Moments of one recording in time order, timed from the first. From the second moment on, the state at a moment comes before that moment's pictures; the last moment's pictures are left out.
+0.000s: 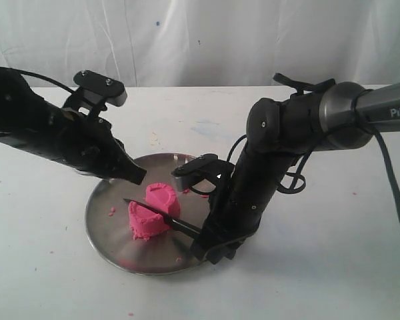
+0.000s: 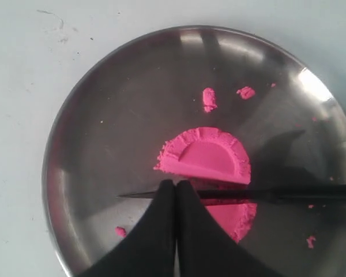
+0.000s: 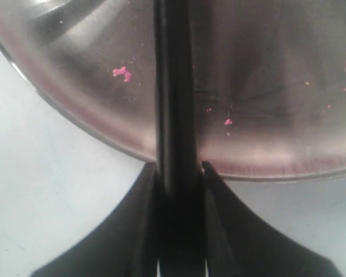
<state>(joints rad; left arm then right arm) -0.38 1.56 -0.96 -0.40 0.39 0.46 0.58 1.92 -1.16 0.43 0.83 -0.59</state>
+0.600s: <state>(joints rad) -0.38 1.66 -0.96 -0.40 0.31 0.51 0.58 1.92 -1.16 0.43 0.83 -0.58</state>
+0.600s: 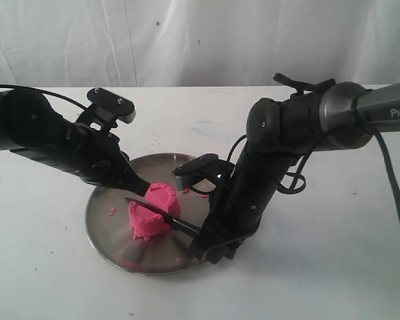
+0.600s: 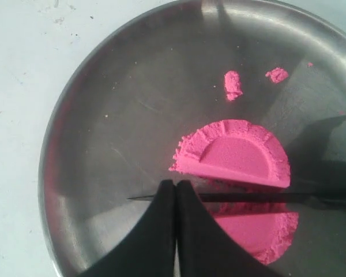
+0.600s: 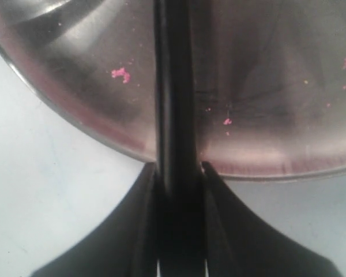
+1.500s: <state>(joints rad) -0.38 1.66 -0.96 -0.40 0.31 0.52 0.58 1.93 -1.16 0.39 0.91 -0.57</state>
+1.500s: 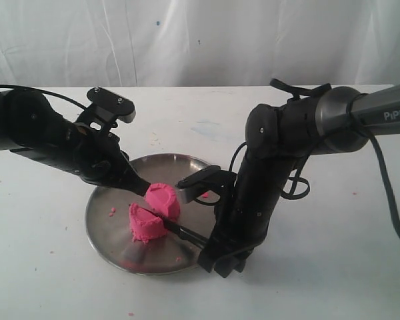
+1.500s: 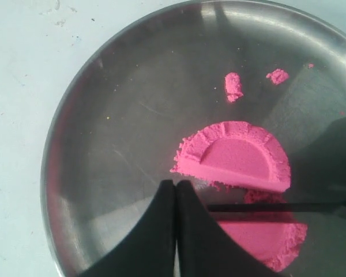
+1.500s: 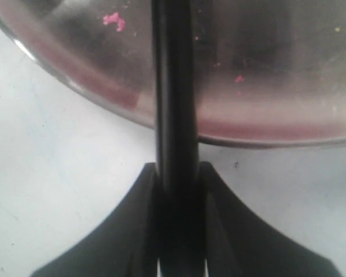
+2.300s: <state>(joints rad) -0.38 1.66 -0.96 -0.40 0.31 0.52 0.58 1.93 -1.16 0.39 1.04 -0.55</state>
